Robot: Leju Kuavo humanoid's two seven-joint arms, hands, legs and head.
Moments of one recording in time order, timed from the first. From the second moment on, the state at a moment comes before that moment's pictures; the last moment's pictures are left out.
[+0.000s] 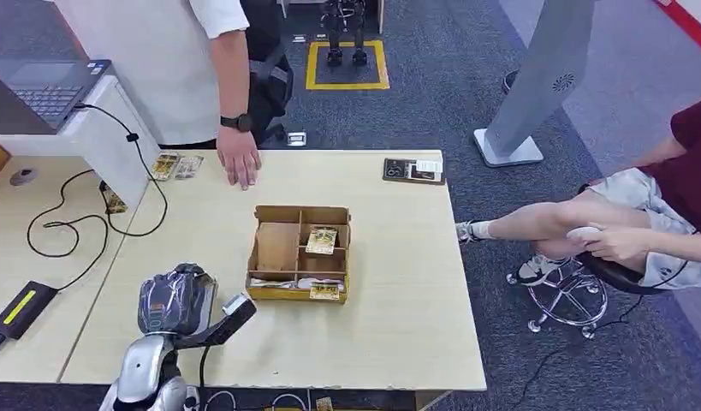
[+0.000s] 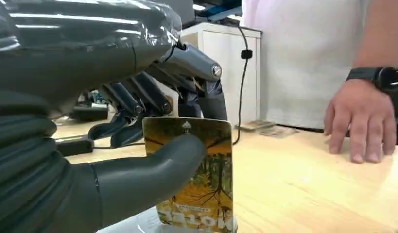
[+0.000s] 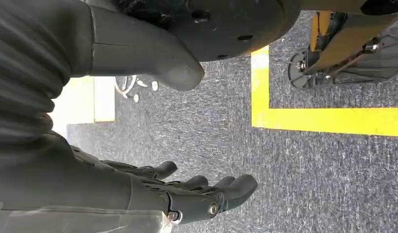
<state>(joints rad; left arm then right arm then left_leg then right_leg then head) -0.09 0.04 -0.18 -1.31 -1.33 0.29 0.29 -0.11 0.11 1.56 -0.04 -1.50 -0.57 -0.09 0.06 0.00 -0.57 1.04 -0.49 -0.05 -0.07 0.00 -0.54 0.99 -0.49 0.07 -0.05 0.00</state>
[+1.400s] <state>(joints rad) -0.04 -0.05 -0.13 -1.50 -1.33 0.69 0.03 -0.12 0.11 1.56 -0.03 -1.47 -0.59 -0.07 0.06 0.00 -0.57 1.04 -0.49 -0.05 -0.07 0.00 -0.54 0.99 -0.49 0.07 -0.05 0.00</state>
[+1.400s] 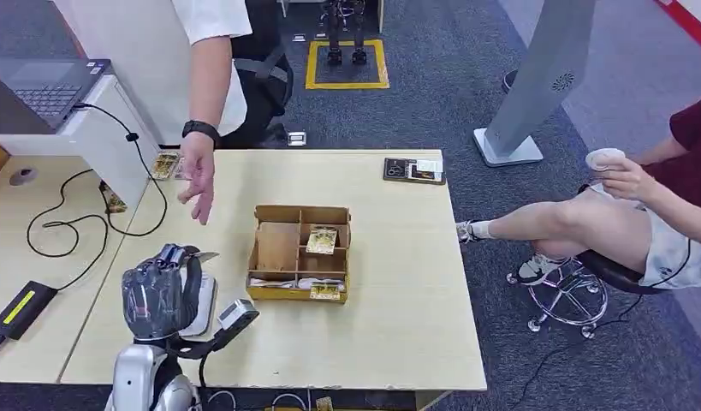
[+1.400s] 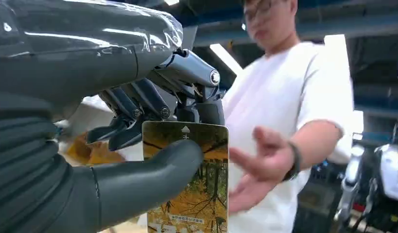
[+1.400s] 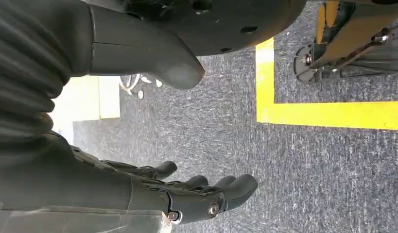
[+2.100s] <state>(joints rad) -0.30 -0.03 -0.16 -1.41 -1.32 0.66 0.16 -0.13 0.11 1.56 -0.06 -1.39 -0.60 -0.04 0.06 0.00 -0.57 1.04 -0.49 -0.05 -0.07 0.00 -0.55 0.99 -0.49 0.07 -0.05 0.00</state>
